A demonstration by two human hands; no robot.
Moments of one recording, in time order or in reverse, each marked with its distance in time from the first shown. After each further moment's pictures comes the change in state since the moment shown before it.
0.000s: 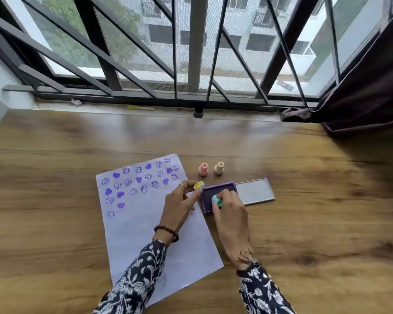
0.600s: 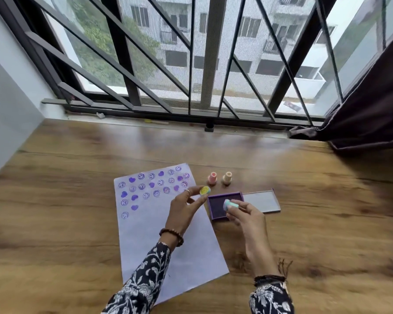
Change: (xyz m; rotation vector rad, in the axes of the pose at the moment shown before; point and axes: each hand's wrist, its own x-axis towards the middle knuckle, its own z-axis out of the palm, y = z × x) left_hand -0.013 0.015 -0.011 -0.099 0.051 0.064; right_hand -0.002 0.015 -0.020 1.104 -0.111 0.564
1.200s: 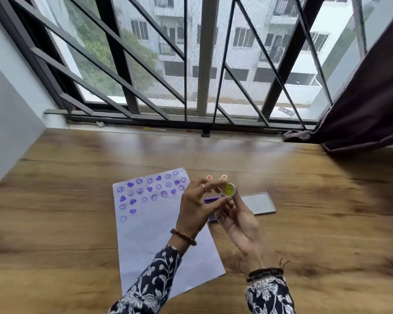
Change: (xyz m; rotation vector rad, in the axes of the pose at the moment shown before) left_hand -0.018 0.052 0.022 0.121 0.034 0.400; right_hand -0.014 -0.032 0.012 0.738 -0.396 0.306
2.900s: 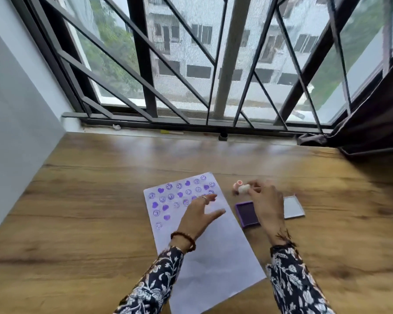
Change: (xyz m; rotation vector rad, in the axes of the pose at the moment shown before) left_hand 0.004 -0.071 -0.075 0.134 -0.315 -0.338; right_hand 0.040 0.015 0.037 -1.599 0.549 -0.716
